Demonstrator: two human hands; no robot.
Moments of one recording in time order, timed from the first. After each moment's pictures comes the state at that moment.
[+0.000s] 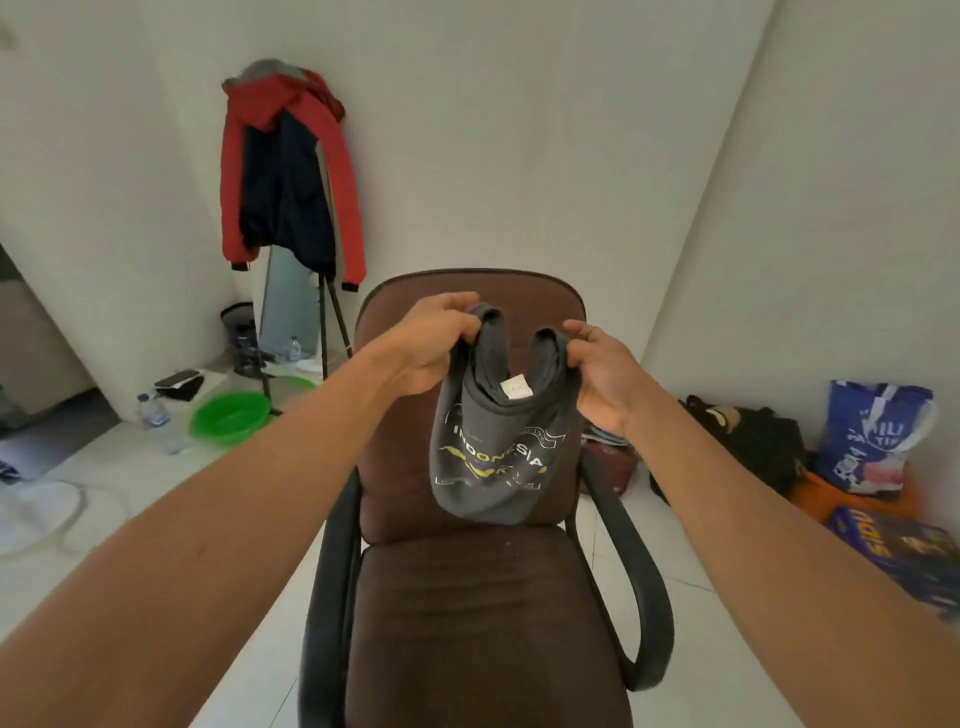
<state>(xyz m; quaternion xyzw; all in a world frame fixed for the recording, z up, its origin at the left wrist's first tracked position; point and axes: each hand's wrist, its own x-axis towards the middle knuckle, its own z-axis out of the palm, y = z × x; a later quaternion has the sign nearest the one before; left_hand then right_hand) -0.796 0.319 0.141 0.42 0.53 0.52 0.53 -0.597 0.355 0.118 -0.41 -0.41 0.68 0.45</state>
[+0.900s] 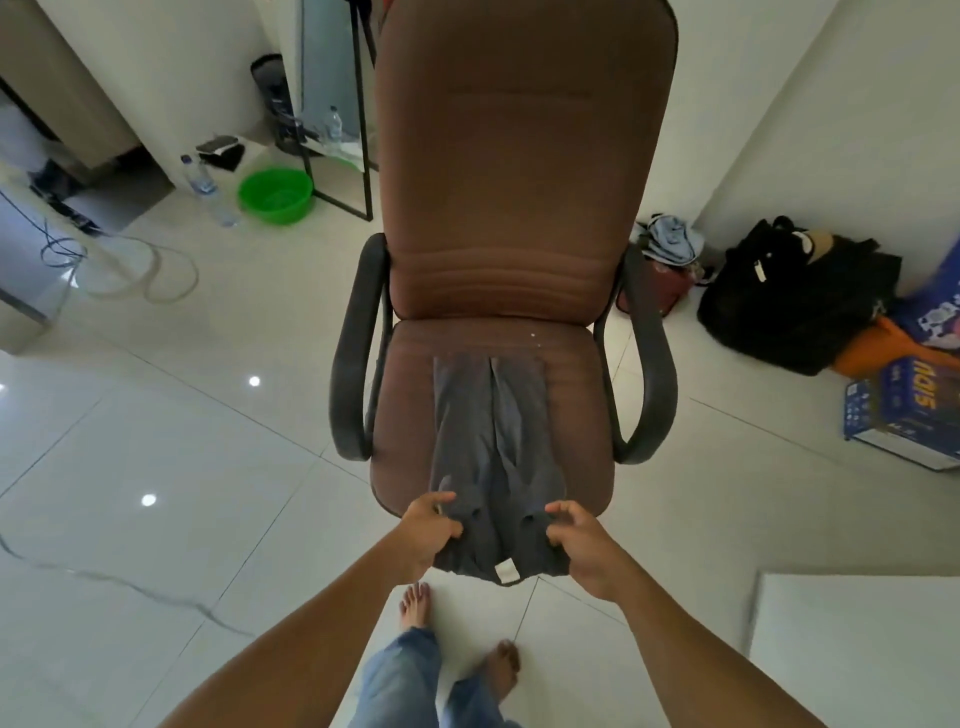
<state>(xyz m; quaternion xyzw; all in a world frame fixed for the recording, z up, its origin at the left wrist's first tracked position) -0.678 0.023 -0.250 0.11 0.72 0.26 0.63 -0.453 0.103 -0.234 -0.61 -0.37 0.70 0.04</state>
